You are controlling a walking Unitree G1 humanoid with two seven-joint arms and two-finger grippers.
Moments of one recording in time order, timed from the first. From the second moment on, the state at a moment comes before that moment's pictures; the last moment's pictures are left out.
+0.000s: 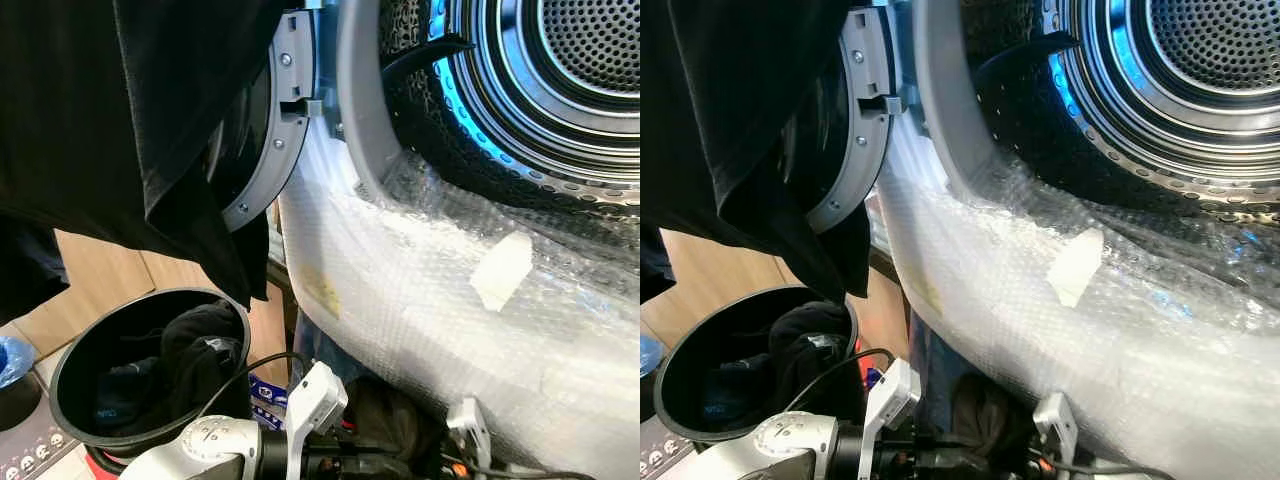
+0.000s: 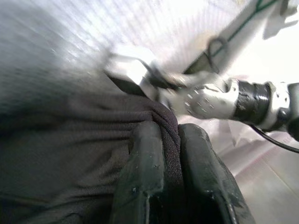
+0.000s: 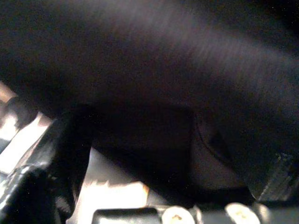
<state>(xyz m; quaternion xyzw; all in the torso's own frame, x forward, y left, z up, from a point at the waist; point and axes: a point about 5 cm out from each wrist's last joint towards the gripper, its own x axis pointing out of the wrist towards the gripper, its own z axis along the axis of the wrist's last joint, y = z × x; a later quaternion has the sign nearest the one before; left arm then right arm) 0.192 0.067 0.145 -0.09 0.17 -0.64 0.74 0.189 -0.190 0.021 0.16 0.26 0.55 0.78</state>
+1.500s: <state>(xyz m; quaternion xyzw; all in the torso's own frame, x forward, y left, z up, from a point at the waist) 0.211 0.074 0.108 0.03 0.23 -0.61 0.76 0.188 -0.179 0.010 0.07 0.28 0.59 0.75</state>
